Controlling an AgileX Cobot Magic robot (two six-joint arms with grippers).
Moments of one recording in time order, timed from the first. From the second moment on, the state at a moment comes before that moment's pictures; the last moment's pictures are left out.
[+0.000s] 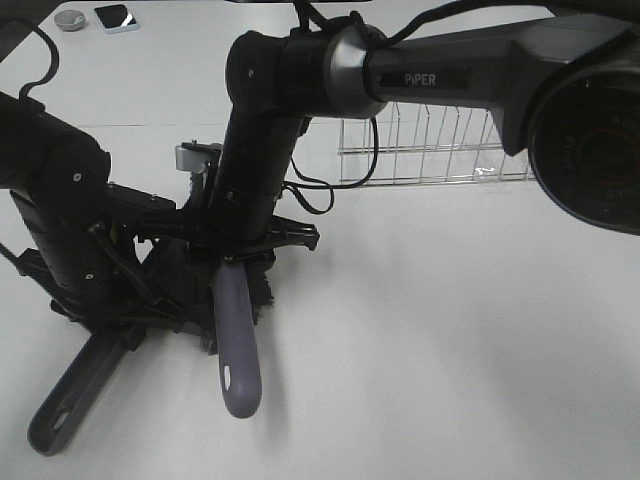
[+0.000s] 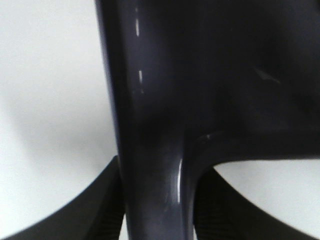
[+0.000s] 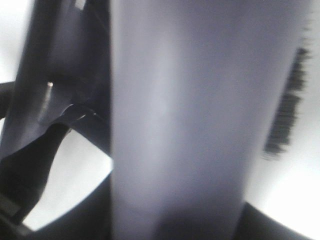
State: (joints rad) left arm -0.48 1.98 -1.02 0.12 0.66 -0.23; right arm 0.70 2.43 -1.93 0.33 1.10 0.29
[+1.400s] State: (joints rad) left arm -0.48 1.98 -1.02 0.12 0.66 -0.22; right arm 0.70 2.27 -2.04 -0.04 1.22 0.26
